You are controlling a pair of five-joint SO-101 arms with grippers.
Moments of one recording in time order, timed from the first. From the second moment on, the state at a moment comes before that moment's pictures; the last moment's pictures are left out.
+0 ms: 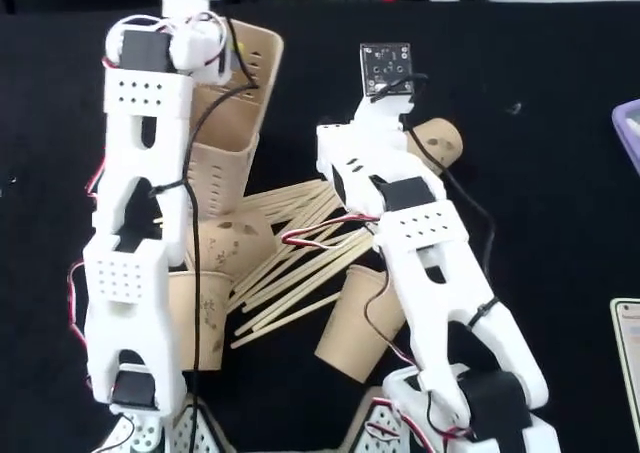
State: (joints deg) left arm 0.0 35.1 -66.4 84.1 -2.0; right arm -14.5 -20.2 38.6 26.9 -9.8
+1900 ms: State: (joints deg) left arm -13.7 -21.0 1.2 79.0 20.5; right arm -14.7 -20.2 40.4 26.5 -9.5
